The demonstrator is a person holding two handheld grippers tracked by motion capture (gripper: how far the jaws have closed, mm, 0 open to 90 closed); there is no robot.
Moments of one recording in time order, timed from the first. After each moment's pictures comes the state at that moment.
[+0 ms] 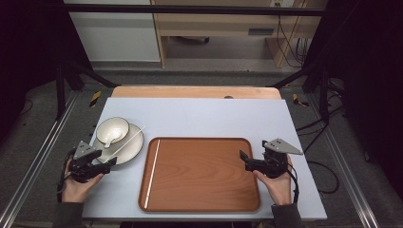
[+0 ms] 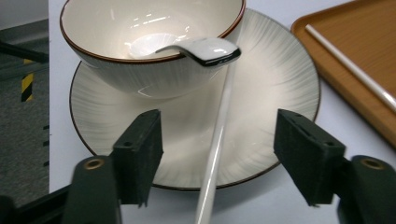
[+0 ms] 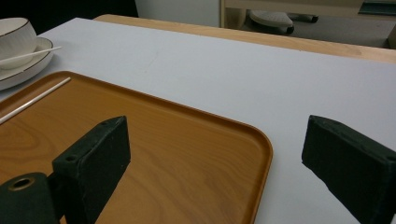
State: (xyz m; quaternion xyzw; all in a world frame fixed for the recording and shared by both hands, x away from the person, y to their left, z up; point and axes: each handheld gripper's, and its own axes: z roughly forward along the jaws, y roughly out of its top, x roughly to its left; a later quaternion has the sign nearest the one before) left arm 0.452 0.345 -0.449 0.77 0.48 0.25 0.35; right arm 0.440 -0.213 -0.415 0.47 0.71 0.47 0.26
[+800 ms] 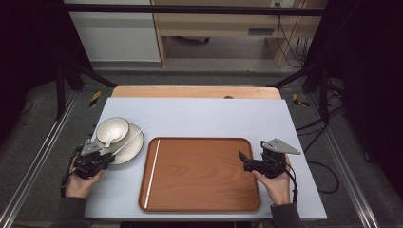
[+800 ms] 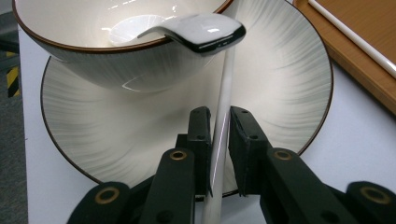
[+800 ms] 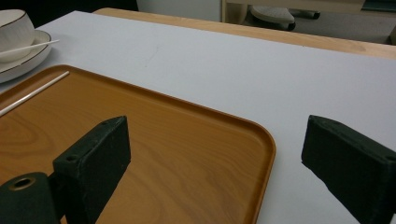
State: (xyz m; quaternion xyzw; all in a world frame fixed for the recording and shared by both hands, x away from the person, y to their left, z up) left arm 0.464 0.343 -0.457 0.79 0.46 0.23 0.33; right arm 0.442 -0.210 -0.418 0.47 0.71 0.46 0.26
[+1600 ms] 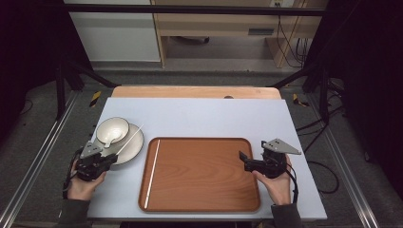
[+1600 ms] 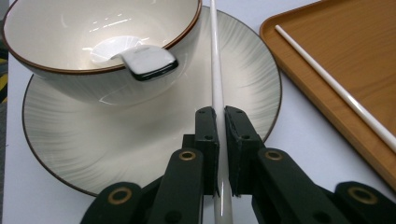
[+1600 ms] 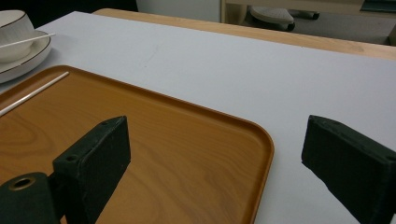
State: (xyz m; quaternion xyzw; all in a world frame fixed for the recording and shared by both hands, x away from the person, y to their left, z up) left arm 0.449 0.327 -0.445 0.77 0.47 0.23 0.36; right arm 0.441 -0.211 -0.418 0.47 0.71 0.46 0.26
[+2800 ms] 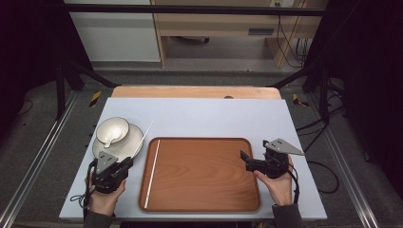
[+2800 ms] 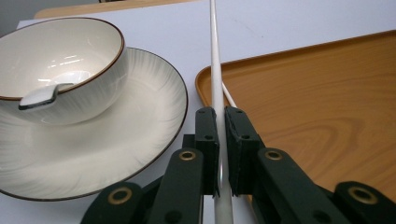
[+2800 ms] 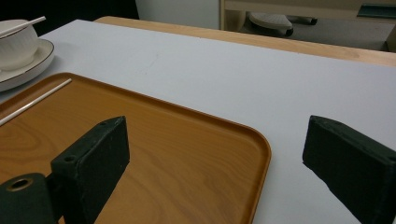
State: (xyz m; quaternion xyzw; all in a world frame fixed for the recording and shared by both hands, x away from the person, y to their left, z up) left arm 0.402 0.253 -0.424 0.71 0.50 0.27 0.41; right arm 0.438 -0.214 -0.413 0.46 0.70 0.47 0.26
